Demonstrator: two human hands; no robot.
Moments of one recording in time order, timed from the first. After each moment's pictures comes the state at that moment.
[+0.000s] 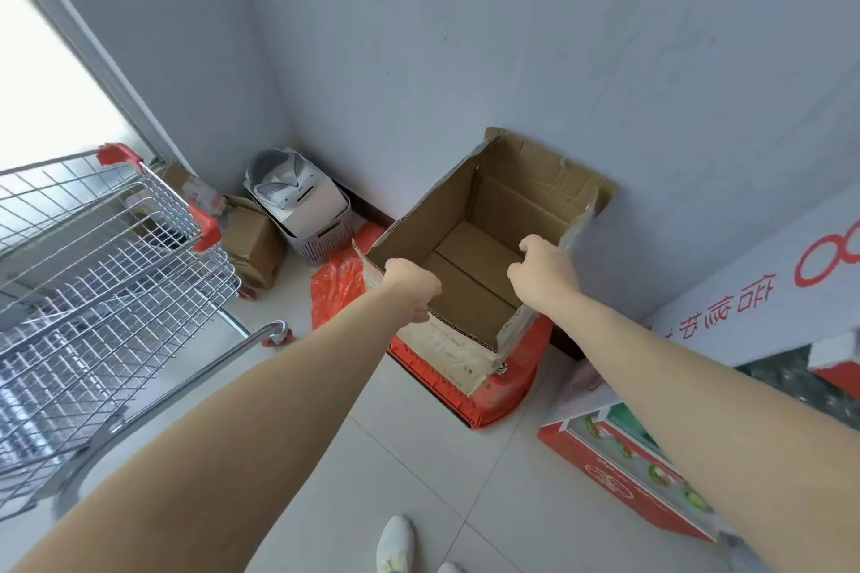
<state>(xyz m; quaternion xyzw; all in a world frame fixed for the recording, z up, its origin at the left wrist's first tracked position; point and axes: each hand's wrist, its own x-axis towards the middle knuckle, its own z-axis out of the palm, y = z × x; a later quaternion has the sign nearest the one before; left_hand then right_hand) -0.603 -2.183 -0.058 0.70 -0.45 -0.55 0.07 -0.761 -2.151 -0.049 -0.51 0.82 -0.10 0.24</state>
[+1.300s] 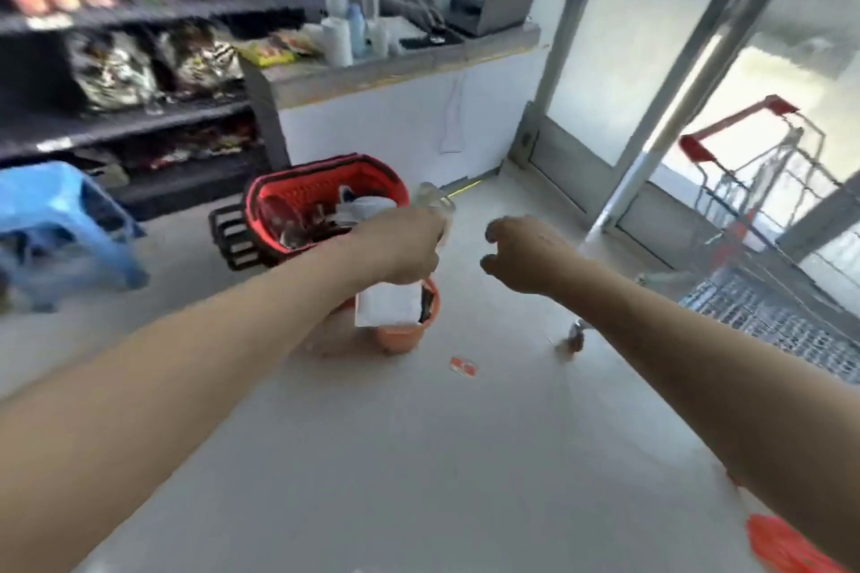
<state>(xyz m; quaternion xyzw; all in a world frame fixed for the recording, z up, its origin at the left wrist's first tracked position) -0.427 -1.341 0.123 0.98 -0.10 -0.10 0.12 -0.395 -1.495 0.105 -0.99 -0.14 0.08 0.05</state>
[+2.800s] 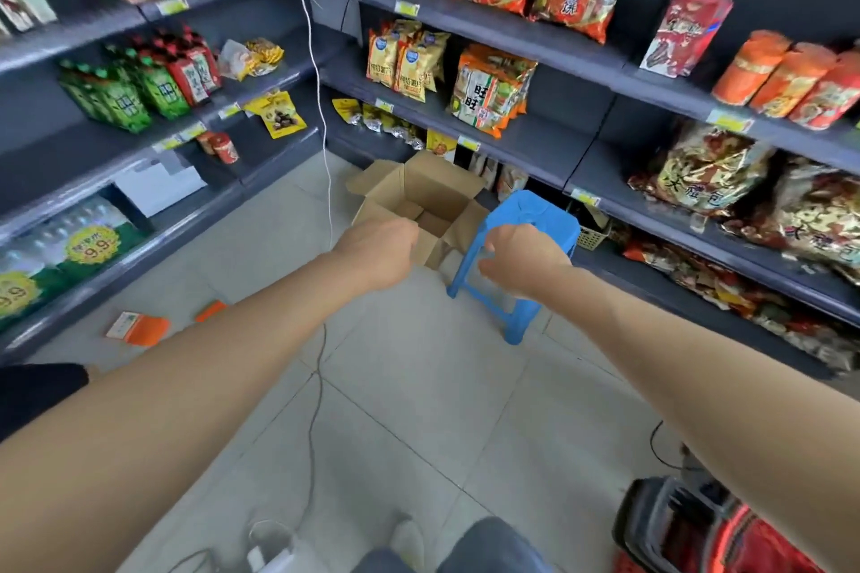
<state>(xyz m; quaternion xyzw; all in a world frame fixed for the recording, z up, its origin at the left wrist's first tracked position) -0.439 -0.473 0.046 0.84 0.53 -0.06 0.14 -0.265 -0.514 0.045 -0.74 -0.65 0.16 -0.05</state>
